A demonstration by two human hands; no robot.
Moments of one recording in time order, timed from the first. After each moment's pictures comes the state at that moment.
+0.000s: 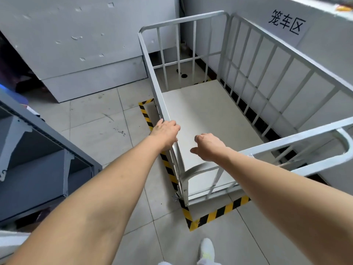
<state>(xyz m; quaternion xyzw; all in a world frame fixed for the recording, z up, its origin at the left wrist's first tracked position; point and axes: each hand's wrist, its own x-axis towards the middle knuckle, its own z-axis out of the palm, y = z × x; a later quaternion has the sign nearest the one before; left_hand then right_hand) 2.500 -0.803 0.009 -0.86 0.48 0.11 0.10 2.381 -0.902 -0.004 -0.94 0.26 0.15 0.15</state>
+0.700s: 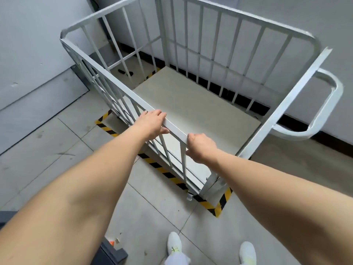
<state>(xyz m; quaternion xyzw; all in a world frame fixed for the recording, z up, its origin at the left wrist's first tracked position) 2.679 -0.834 -0.033 -0.73 0.66 0.11 0.14 2.497 -0.838 -0.055 -0.85 0.48 0.11 0.18</state>
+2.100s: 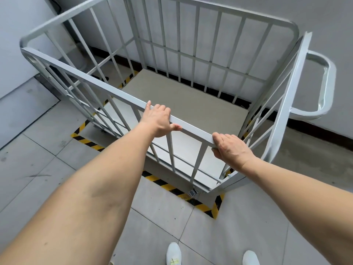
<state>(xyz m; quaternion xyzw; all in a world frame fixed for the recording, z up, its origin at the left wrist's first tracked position) 2.658 -0.901 -0.062 -0.69 0.71 0.08 0.13 2.410 -0.876 -0.097 -0.90 0.44 0.01 0.03</state>
